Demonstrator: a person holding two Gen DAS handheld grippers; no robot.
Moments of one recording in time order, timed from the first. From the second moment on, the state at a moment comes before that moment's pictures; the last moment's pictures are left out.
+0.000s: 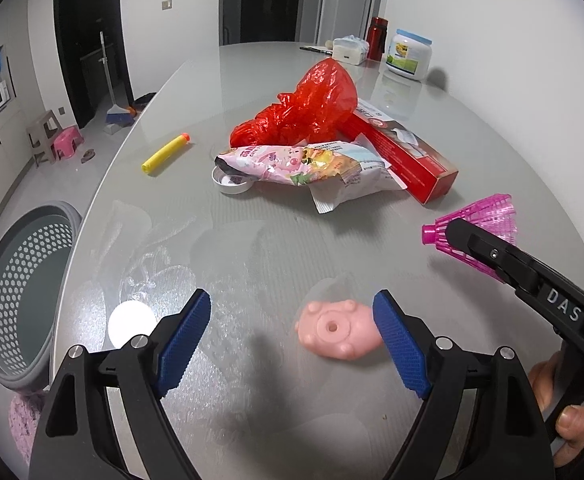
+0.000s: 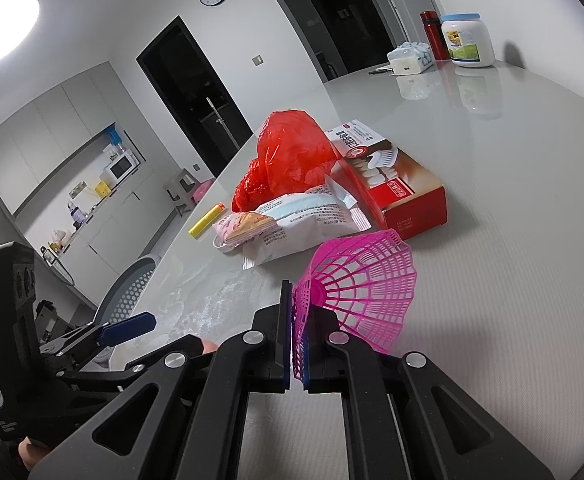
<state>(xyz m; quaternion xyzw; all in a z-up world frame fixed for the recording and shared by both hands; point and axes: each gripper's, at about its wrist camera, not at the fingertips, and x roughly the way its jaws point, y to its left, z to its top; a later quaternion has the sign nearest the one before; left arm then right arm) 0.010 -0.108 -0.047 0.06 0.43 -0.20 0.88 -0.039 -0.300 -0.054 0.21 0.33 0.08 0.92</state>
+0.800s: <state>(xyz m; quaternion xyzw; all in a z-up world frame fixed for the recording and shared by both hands) 0.011 -0.128 -0.070 0.06 0.46 -0.24 0.85 -0.049 -0.311 -0.055 0.21 0.33 0.06 0.92</state>
